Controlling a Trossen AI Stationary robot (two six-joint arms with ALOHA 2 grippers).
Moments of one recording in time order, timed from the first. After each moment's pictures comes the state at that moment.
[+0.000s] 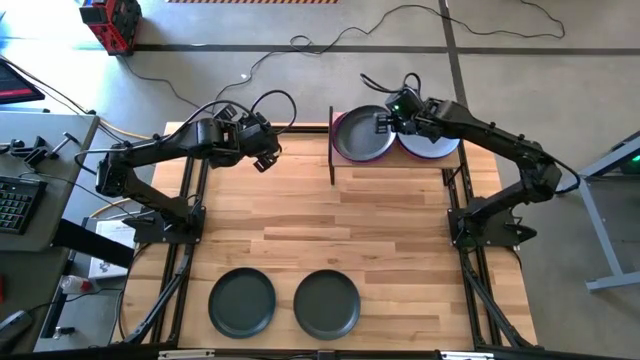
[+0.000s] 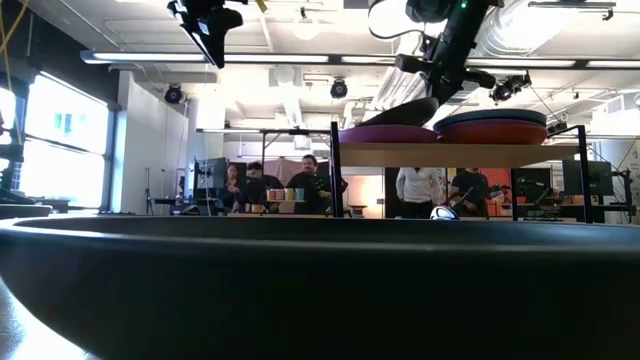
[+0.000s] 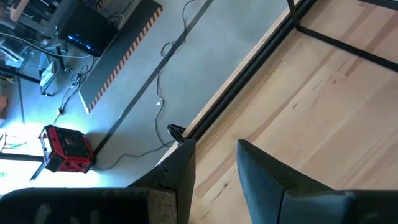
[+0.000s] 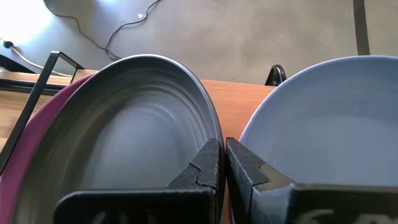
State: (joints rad) left arm 0.21 1.41 1.53 -1.27 -0.79 -0.26; right arm -0.59 1.42 1.36 -0.89 0.41 0.74
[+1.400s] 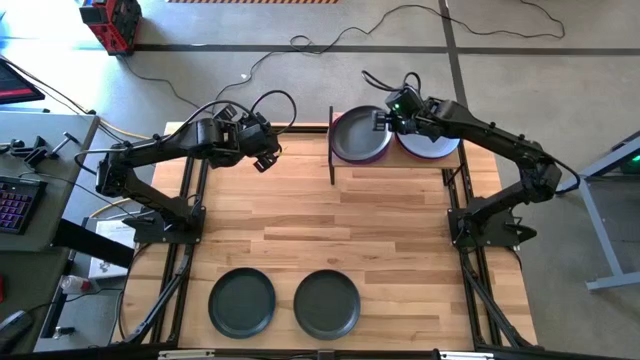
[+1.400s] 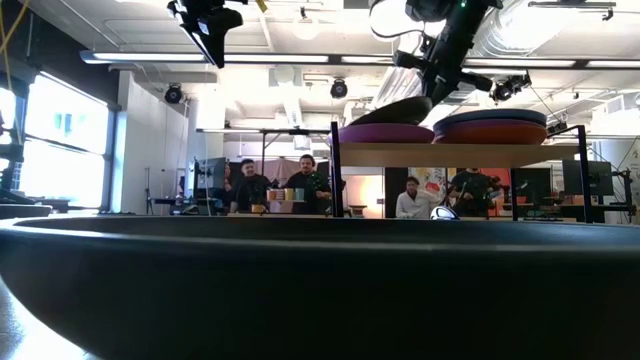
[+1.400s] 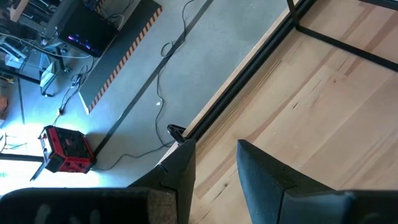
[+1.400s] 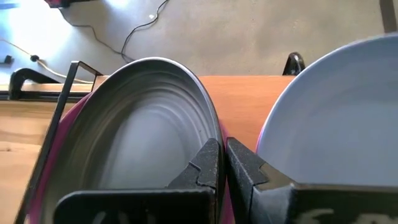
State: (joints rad) left arm 0.21 1.41 1.53 -1.27 -0.79 -0.26; right arm -0.59 1.42 1.36 -0.86 0.34 0.83
